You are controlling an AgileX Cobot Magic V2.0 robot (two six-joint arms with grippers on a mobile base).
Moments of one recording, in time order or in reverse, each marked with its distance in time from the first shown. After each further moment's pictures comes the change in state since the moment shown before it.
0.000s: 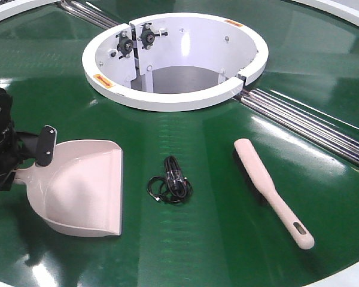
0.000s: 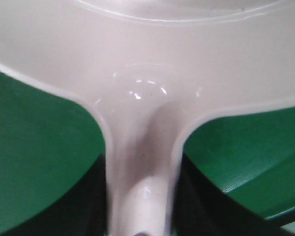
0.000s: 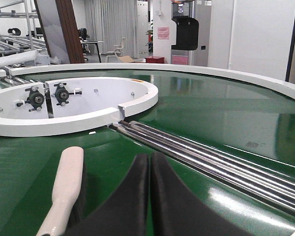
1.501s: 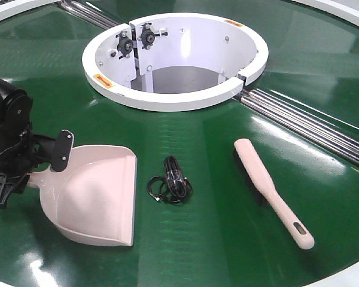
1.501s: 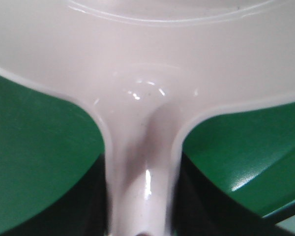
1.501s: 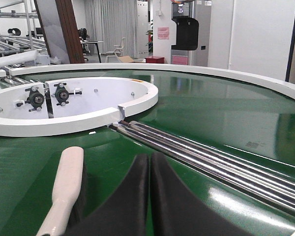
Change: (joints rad) left arm -0.096 -0.004 -0.003 0.004 0.052 -0.001; right arm 0.000 0.000 0.000 0.000 0.000 0.000
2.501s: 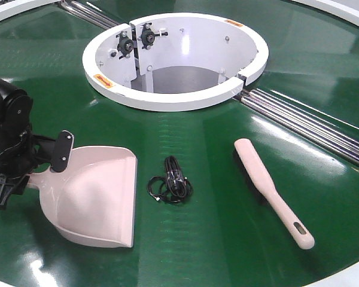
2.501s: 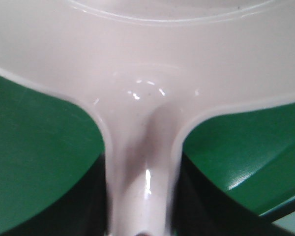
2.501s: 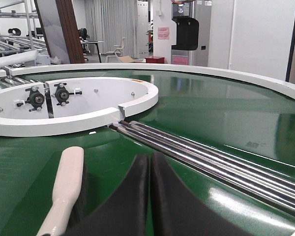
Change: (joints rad) left arm 0.000 0.000 0.000 -0.003 0.009 -0.001; right arm 0.000 0.000 0.000 -0.001 0.000 0.000
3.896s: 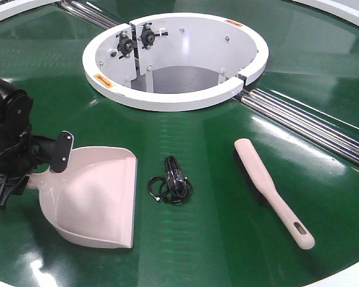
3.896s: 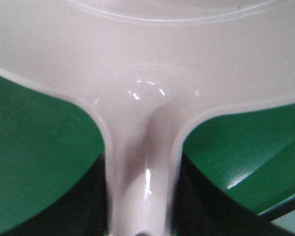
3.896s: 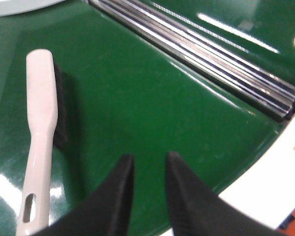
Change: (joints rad) left arm 0.000 0.000 0.000 0.000 0.005 0.001; right arm 0.000 0.702 -0.623 -0.005 0.608 0.008
